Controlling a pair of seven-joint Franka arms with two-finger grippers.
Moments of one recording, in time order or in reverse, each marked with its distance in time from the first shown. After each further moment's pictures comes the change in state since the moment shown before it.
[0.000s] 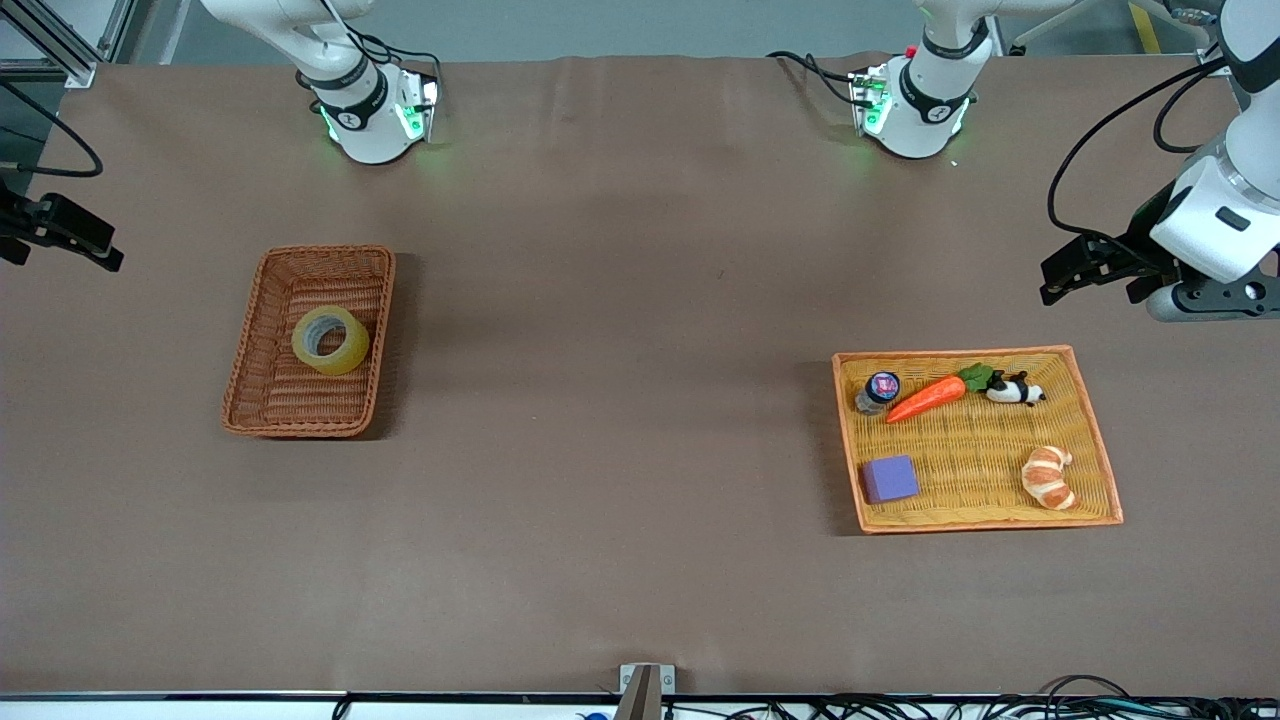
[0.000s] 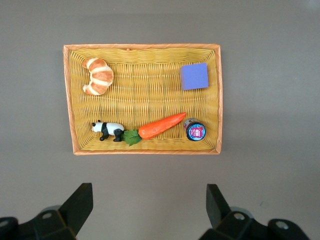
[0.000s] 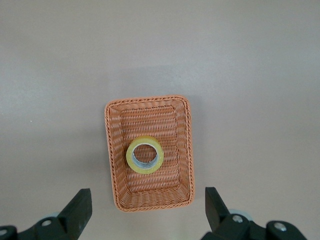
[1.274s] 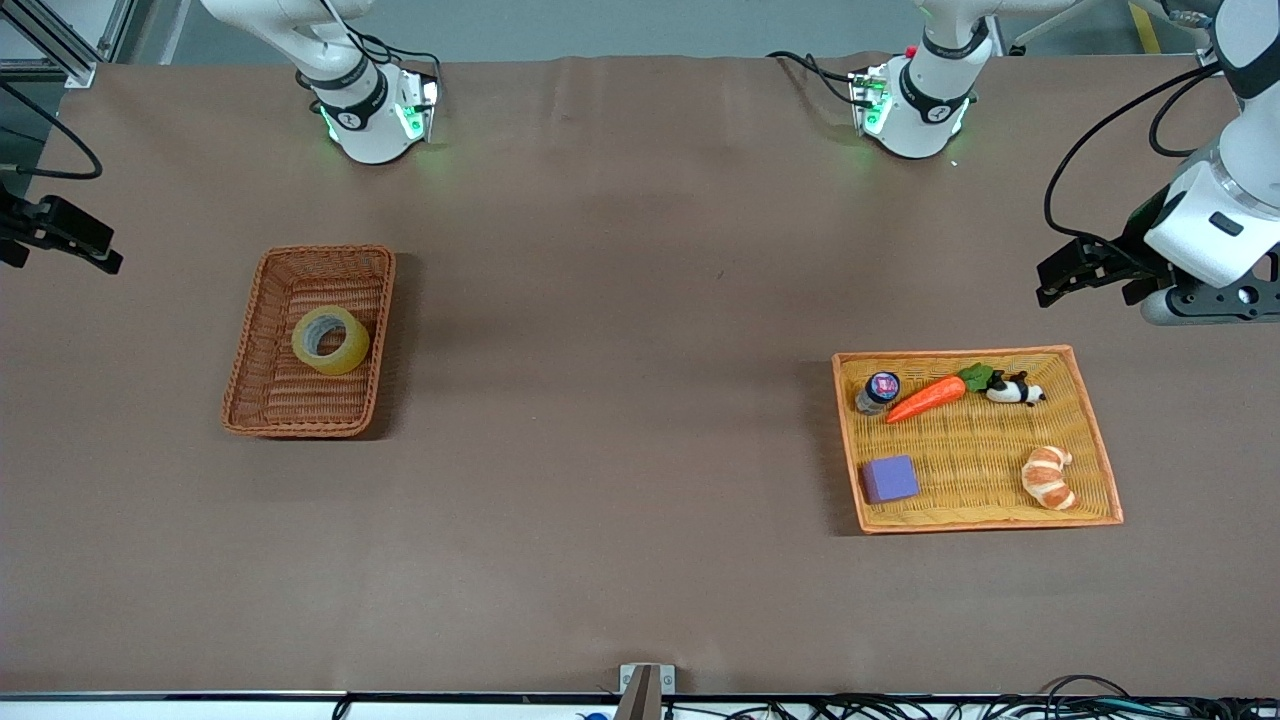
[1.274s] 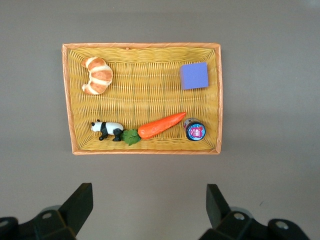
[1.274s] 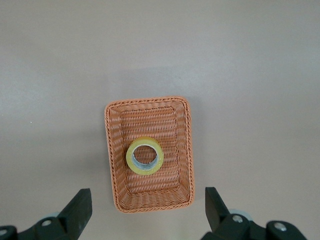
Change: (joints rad) left arm -0.001 0.007 0.000 0.004 0.000 0.000 -0.003; right arm 0.000 0.000 0.000 0.001 0.000 0.002 0.000
